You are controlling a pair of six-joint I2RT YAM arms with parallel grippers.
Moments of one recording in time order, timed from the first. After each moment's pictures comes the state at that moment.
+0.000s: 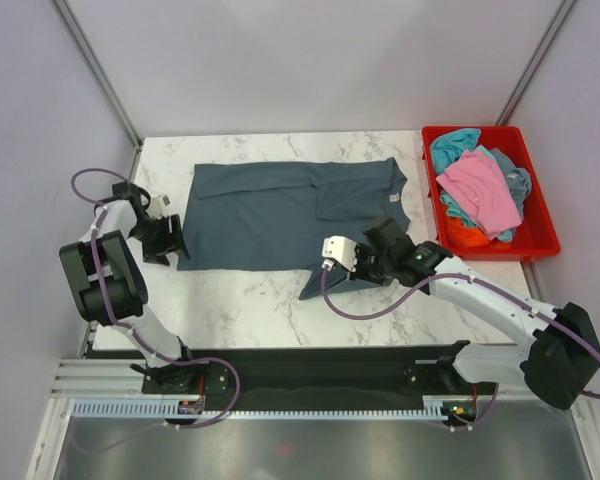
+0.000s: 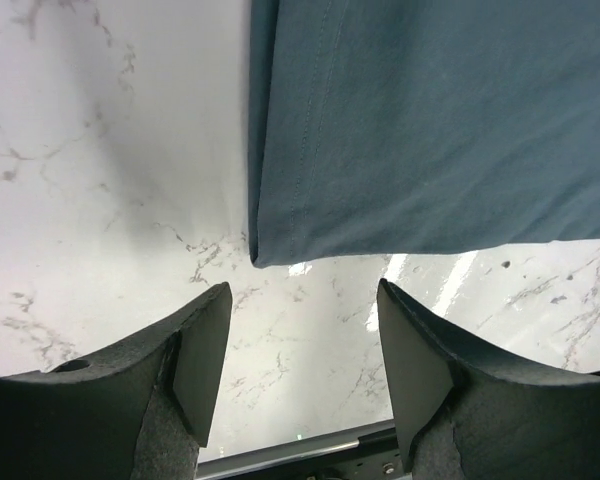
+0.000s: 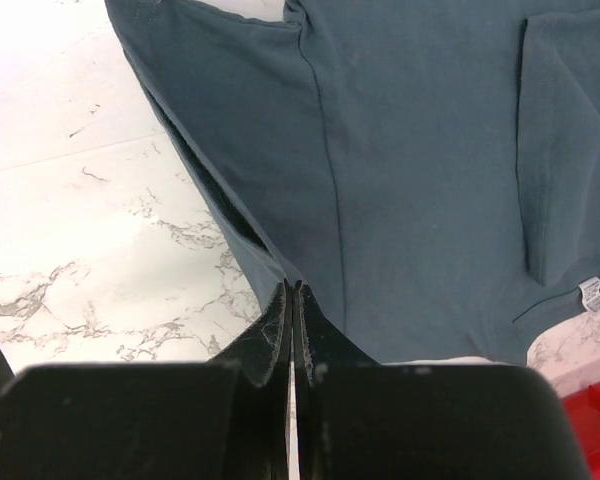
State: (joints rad) left arm 0.34 1.75 1.17 -0.86 0.29 0.15; right arm 0.71 1.23 0.86 -0.53 -0.15 -0.68
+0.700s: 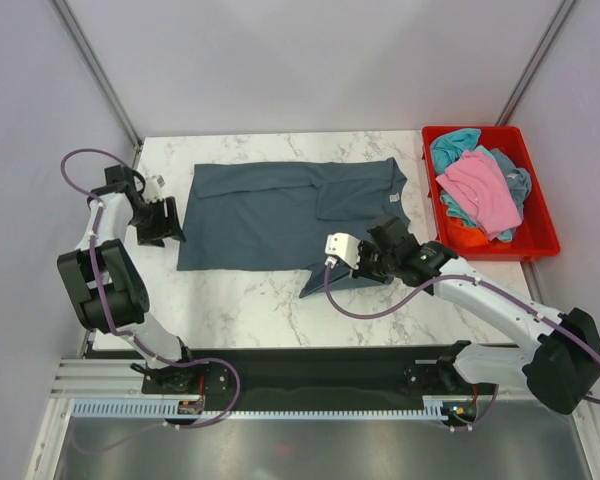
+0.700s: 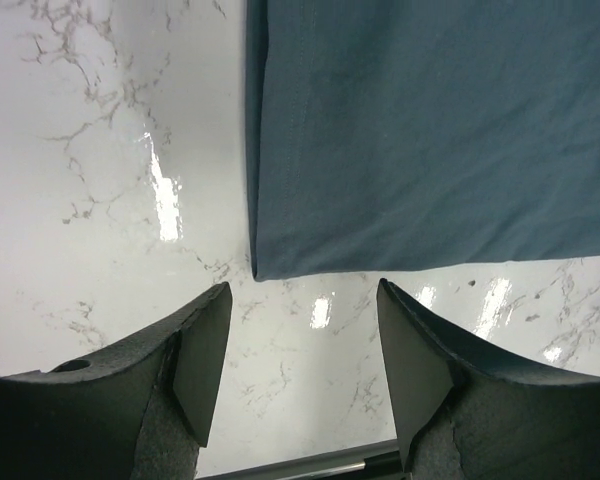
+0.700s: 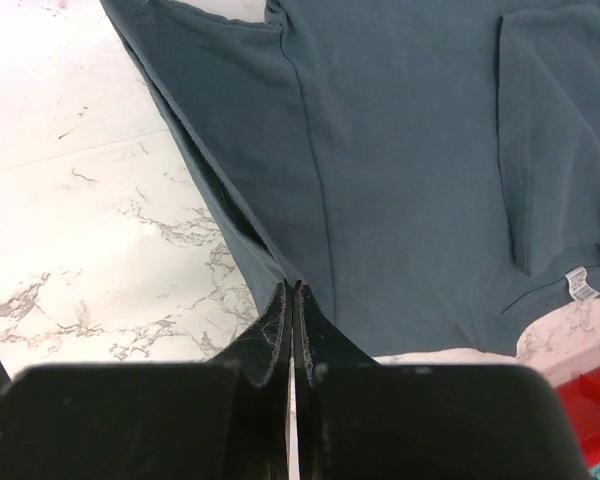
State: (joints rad) left arm 0.32 1.68 1.27 -0.86 0.29 0.15; right arm 0.69 1.21 0.86 -0.53 -0.15 -0.68
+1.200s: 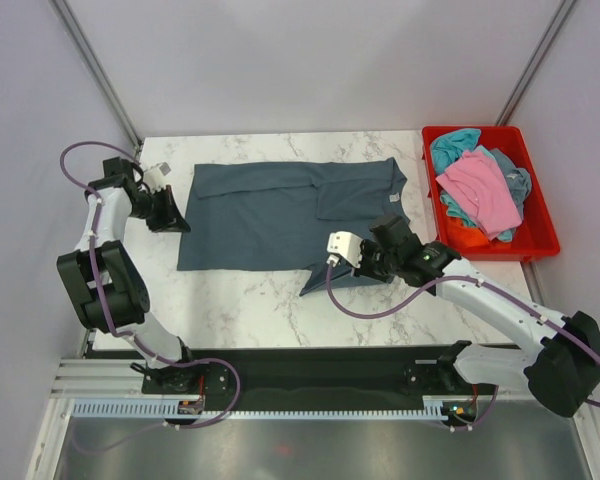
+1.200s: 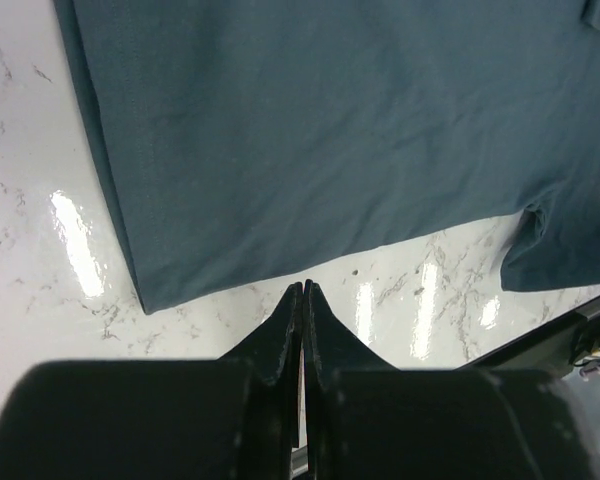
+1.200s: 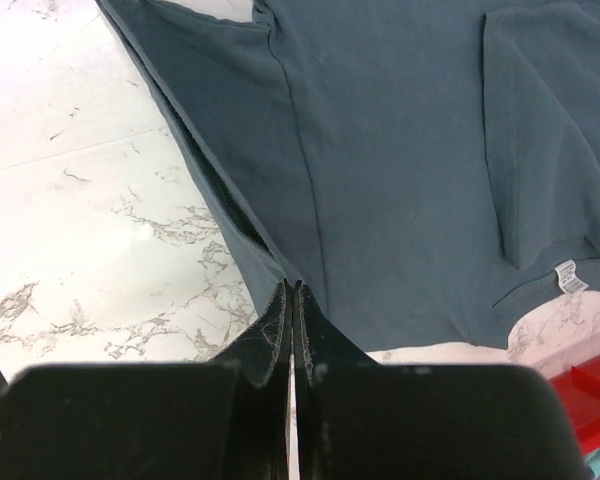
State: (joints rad) left arm 0.31 1.68 1.35 -0.92 0.55 0.15; right arm 0.68 1.18 0.86 -0.53 -0.15 -0.68
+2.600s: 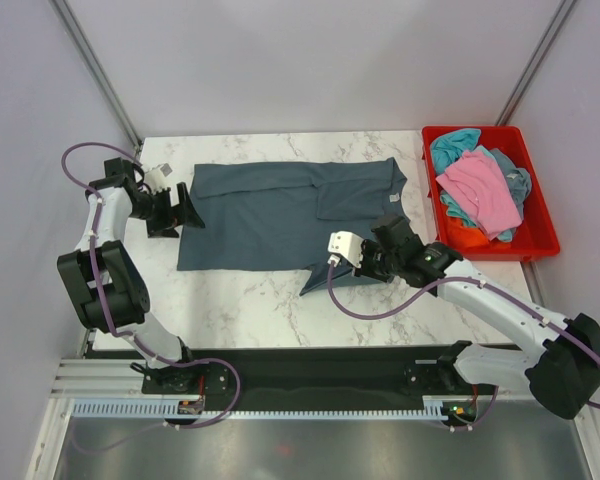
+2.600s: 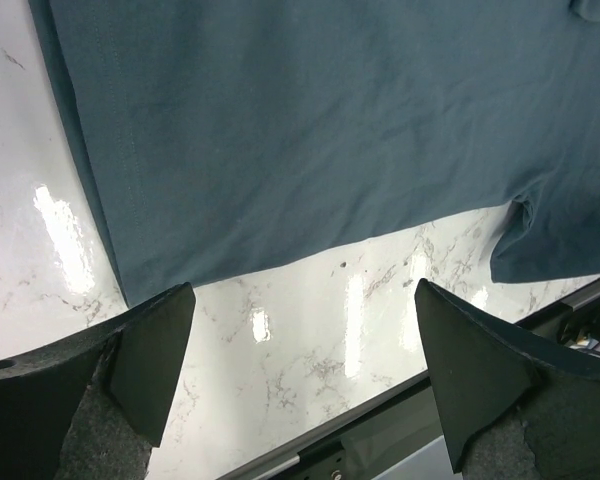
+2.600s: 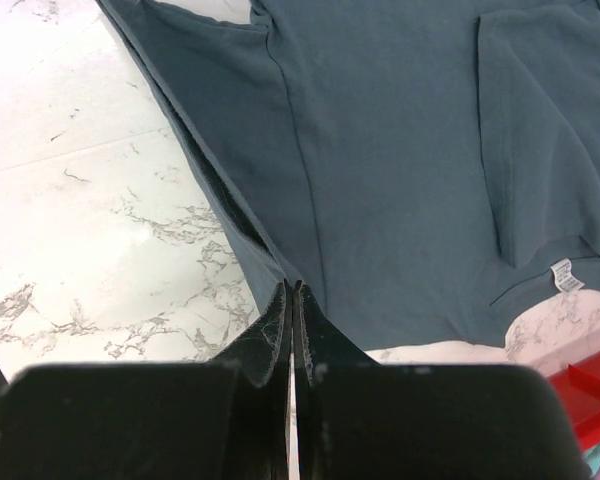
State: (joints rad) left arm 0.31 1.68 1.35 -0.94 0.58 0.14; right arm 0.68 1.17 0.86 -0.53 -0.15 -0.68
